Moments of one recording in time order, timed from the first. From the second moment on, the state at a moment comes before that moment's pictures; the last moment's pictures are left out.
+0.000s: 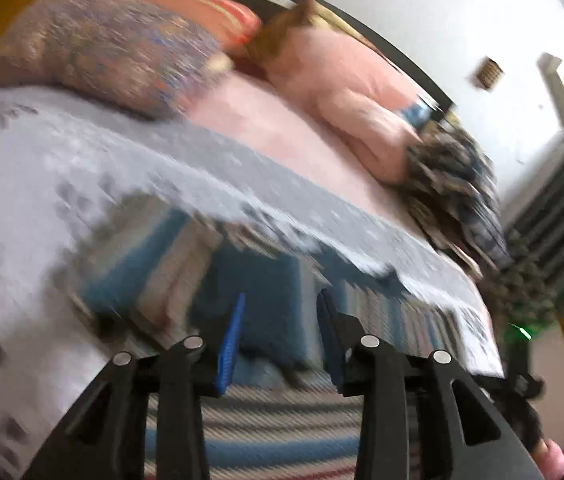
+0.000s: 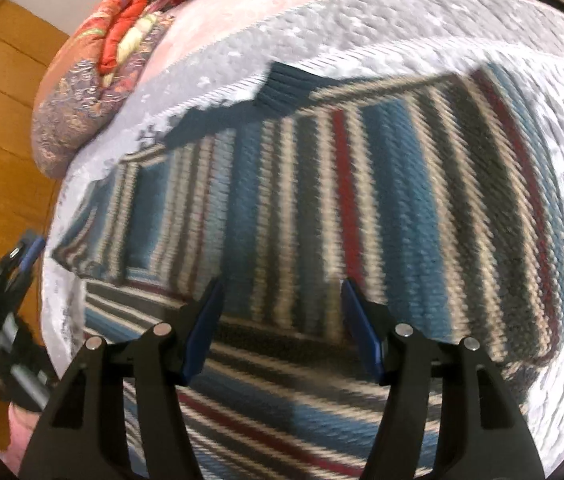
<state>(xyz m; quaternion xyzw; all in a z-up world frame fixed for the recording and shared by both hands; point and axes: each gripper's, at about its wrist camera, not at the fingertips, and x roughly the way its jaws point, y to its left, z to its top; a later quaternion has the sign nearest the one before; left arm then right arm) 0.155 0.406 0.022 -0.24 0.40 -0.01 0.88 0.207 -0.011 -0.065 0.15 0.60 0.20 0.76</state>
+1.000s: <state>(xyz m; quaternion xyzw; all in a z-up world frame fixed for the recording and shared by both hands) 0.149 0.491 -0.019 -0.35 0.38 0.05 0.86 0.235 0.215 -0.083 0.11 0.66 0.30 0.69</state>
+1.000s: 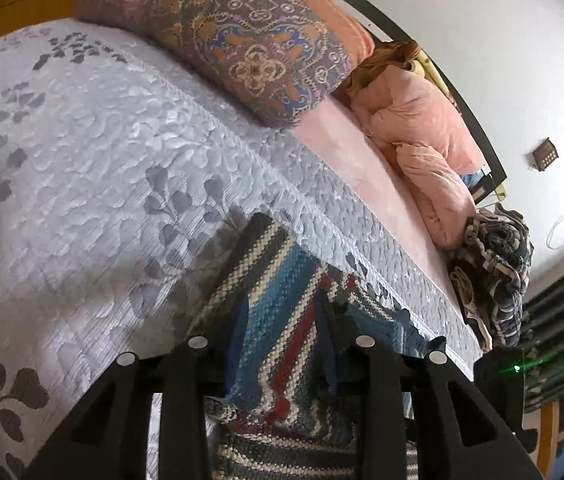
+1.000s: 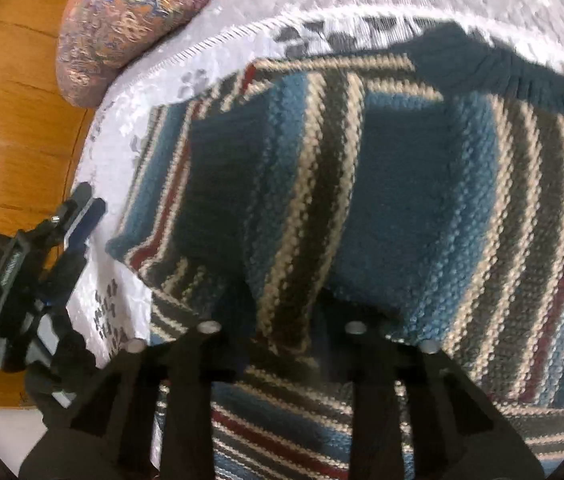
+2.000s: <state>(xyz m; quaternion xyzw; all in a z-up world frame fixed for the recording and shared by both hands) 0.172 0.396 -0.054 -0.23 0.46 -0.04 0.86 0.249 0.099 -0.079 0.09 0.63 0.22 0.73</state>
